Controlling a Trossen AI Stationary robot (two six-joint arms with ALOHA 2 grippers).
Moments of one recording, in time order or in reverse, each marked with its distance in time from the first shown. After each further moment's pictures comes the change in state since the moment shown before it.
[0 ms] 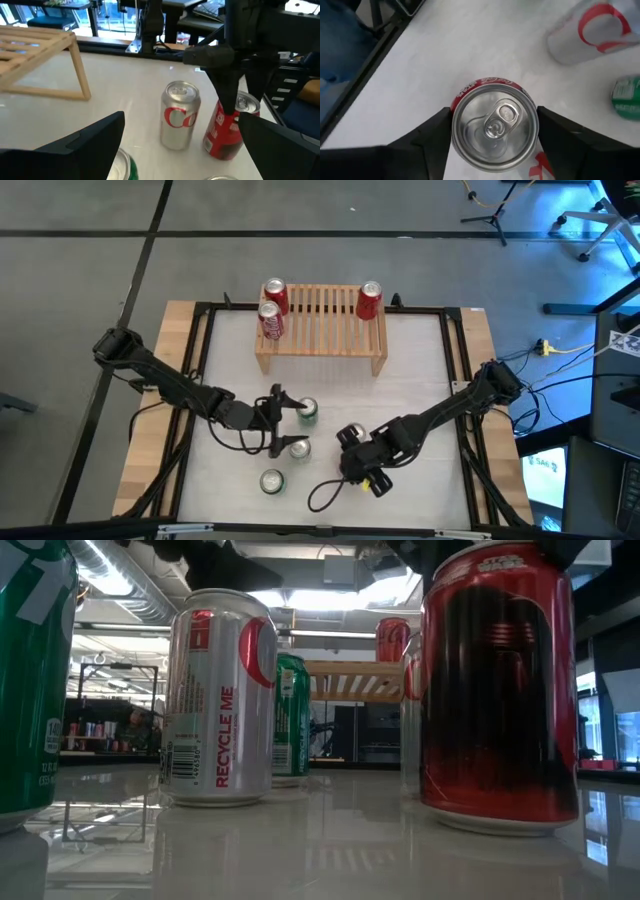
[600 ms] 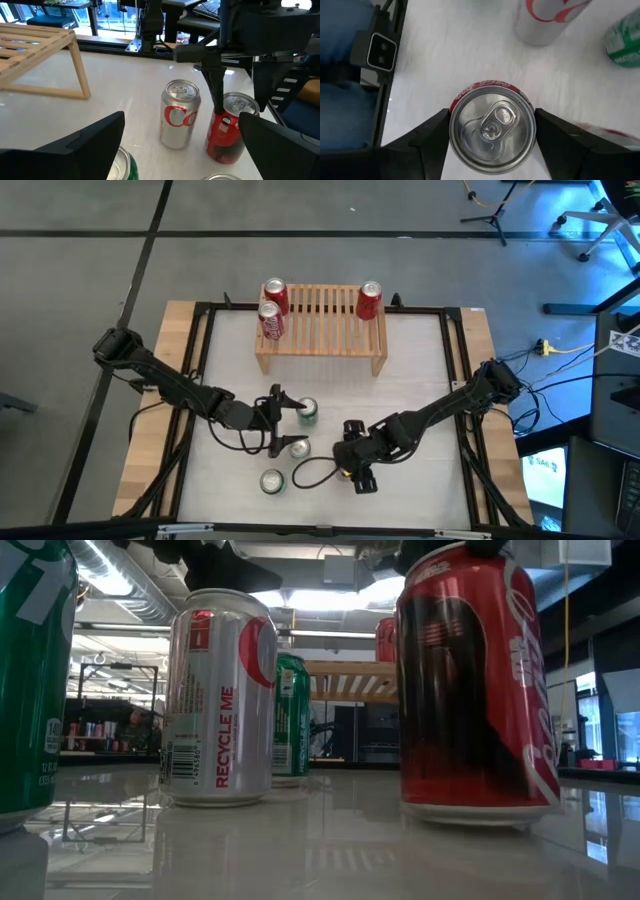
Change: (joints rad) left arm 0.000 0.000 -0.005 0.005 0.002 -0.002; right arm -0.013 0.002 -0.002 0.036 0.016 0.445
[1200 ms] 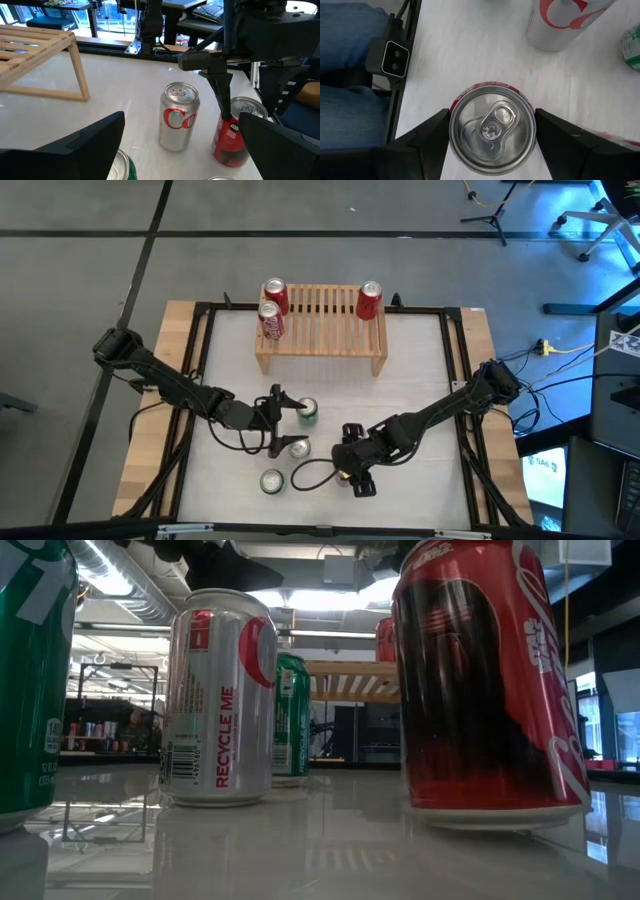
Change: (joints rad) left arm 0.000 0.000 0.000 0.012 0.000 0.000; right arm 0.002 0.002 -0.003 0.048 -0.022 0.004
